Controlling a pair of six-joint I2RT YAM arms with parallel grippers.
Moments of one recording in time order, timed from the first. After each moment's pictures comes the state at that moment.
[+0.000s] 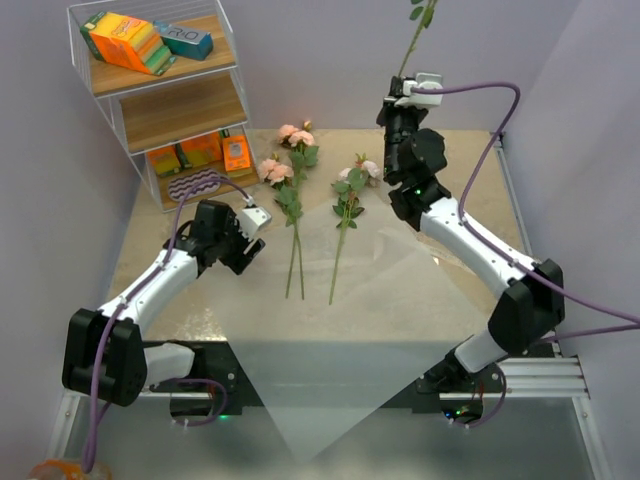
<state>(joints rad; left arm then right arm) -0.26 1.23 0.76 -0.42 0.15 0.48 0.59 1.53 1.39 0.65 0.61 -0.16</state>
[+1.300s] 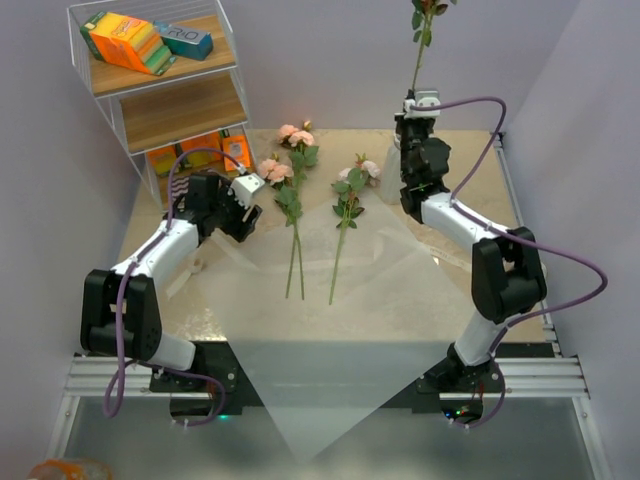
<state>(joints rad) -0.15 1.46 0.95 -0.28 0.31 0.48 0.34 1.73 1.23 0.98 0.35 -0.26</state>
